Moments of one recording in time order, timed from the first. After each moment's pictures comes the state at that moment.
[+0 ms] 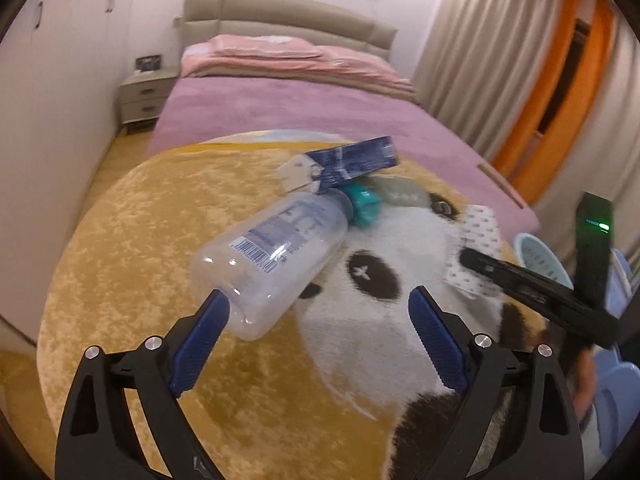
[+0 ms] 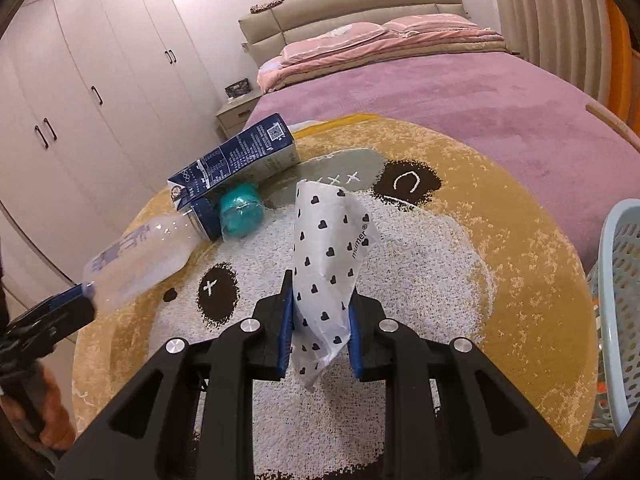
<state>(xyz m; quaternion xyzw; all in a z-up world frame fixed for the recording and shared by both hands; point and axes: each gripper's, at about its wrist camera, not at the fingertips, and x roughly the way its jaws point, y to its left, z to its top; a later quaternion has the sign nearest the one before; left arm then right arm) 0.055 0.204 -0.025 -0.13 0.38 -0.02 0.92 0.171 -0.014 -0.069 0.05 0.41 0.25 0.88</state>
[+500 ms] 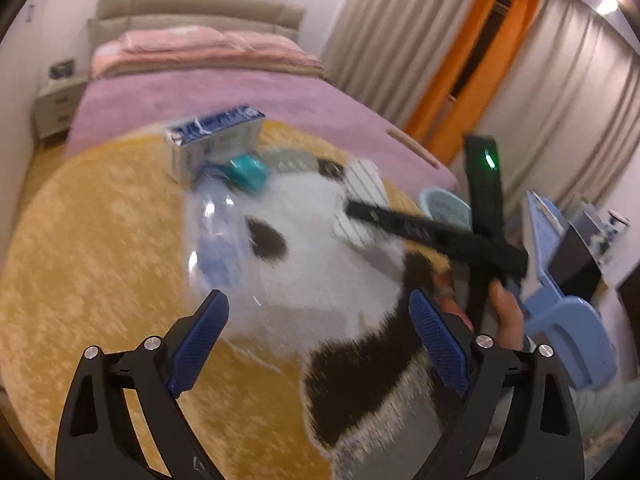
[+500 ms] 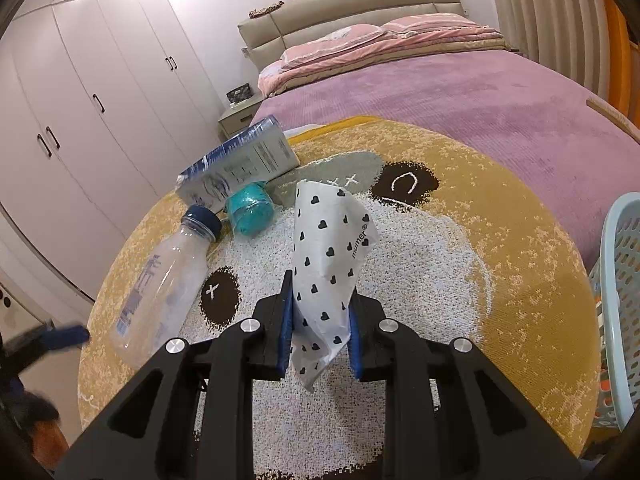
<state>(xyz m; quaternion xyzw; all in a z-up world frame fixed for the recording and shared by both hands) 0.031 0.172 -0.008 -0.12 0.38 -0.17 0.90 0.169 -0.022 -0.069 0.06 0.41 0.25 0.88</state>
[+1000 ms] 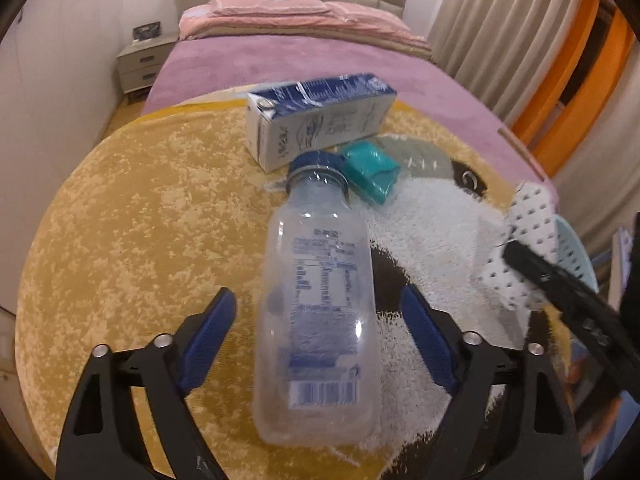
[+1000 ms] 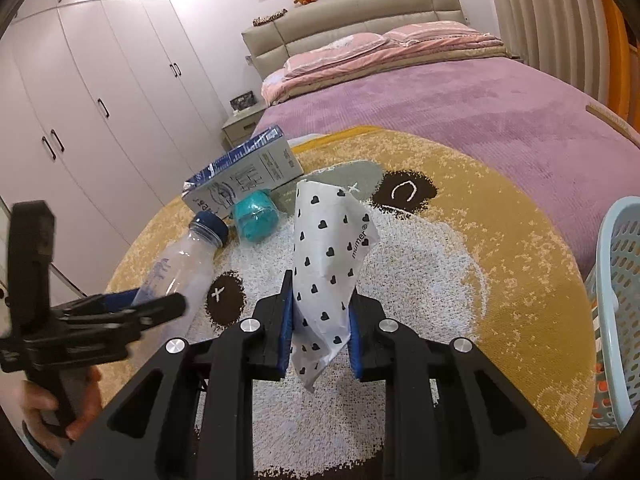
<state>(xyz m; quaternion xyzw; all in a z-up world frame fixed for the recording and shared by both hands) 0.117 0.176 -0.056 -0.11 0.46 0.01 0.88 0.162 -0.028 -0.062 0.07 0.39 0.25 0.88</state>
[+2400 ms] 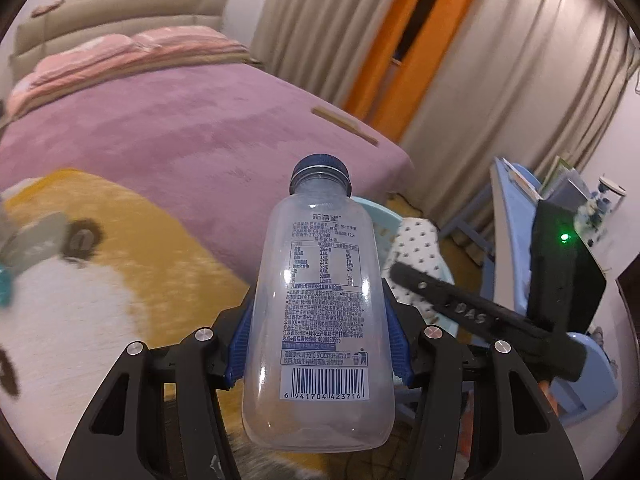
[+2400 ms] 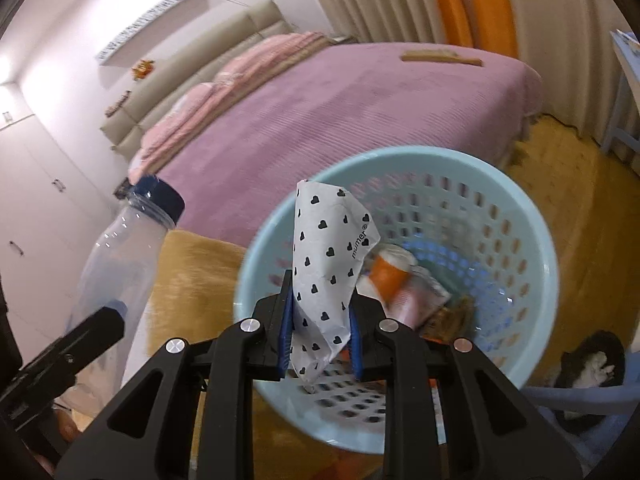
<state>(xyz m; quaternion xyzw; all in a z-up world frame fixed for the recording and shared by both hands) 0.161 -0.112 -0.015 -0.07 0.40 -0.27 0.87 0.152 -0.318 -0.061 0.21 0.41 0.01 0.89</state>
